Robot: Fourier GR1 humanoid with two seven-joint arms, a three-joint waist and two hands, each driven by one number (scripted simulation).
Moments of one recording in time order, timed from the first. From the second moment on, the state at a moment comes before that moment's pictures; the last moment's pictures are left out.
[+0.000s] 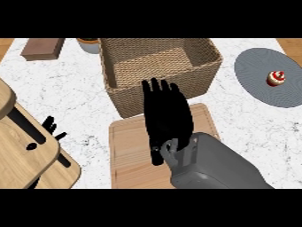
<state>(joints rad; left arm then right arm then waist) 0.14 0.35 -0.12 -1.53 0.24 0.16 0.07 -0.76 -0.07 0.64 -1.61 0.59 0.46 1.17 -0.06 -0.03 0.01</state>
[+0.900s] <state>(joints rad) 0.11 0.35 -0.13 -1.52 0.25 0.15 0.10 -0.50 -0.08 0.67 -1.65 0.76 0.48 1.15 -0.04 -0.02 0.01</state>
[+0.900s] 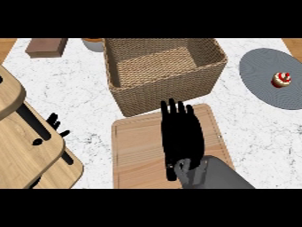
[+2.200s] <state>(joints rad) 0.08 0.35 -0.15 -1.50 0.24 0.14 0.11 -0.25 -0.02 0.62 -1.60 1.02 0.50 1.03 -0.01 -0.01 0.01</state>
